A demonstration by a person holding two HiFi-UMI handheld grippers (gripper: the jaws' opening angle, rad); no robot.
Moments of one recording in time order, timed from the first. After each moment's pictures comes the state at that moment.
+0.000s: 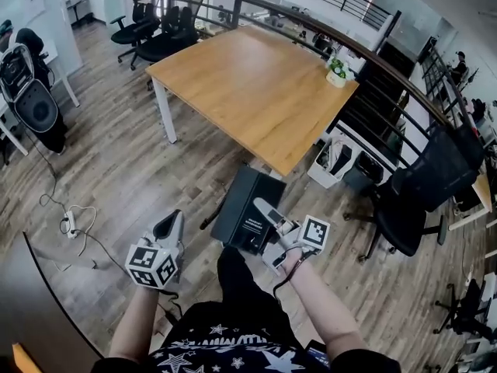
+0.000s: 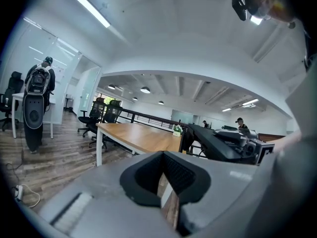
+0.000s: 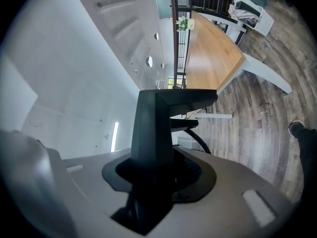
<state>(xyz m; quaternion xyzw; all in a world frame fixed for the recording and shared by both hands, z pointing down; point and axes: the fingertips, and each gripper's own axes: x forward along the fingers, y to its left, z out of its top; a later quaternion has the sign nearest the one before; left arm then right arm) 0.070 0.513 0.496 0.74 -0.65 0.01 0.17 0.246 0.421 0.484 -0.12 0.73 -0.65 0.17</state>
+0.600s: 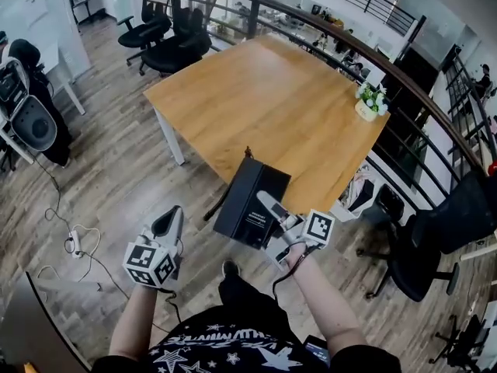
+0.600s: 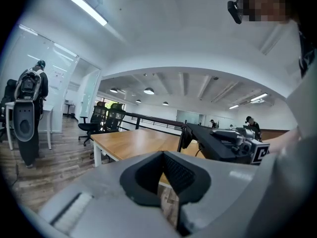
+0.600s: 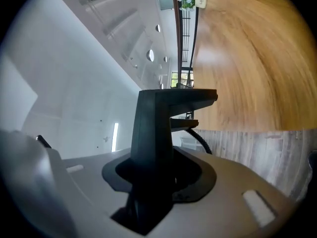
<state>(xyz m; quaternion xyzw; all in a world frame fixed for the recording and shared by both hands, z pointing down) -0.036 0.254 0.481 0.73 -0.67 0.02 0.15 0.135 0.139 0.477 -0.08 0.75 -0.64 0.16</state>
